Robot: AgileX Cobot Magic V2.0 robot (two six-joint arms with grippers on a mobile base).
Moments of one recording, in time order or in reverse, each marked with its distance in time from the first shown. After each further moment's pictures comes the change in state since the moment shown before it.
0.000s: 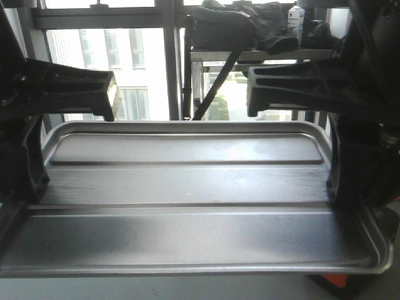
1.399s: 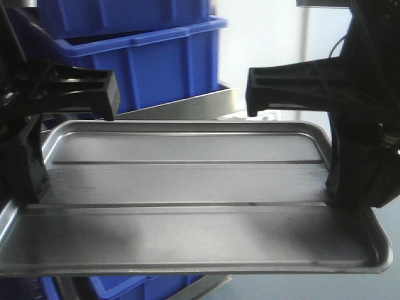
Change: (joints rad) left arm 0.000 0.000 0.000 0.002 -0.002 0.000; right arm 0.000 0.000 0.000 -0.002 0.000 0.000
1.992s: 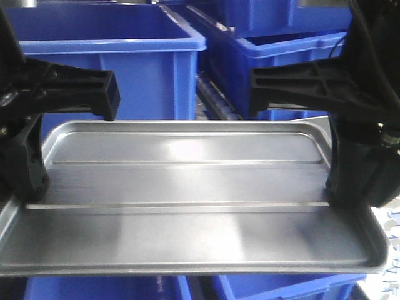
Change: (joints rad) left arm 0.000 0.000 0.000 0.000 0.000 0.000; right arm 0.000 0.000 0.000 0.000 0.000 0.000
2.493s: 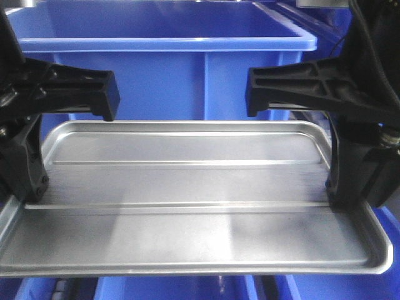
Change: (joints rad) left arm 0.000 0.000 0.000 0.000 0.002 0.000; right arm 0.000 0.000 0.000 0.000 0.000 0.000
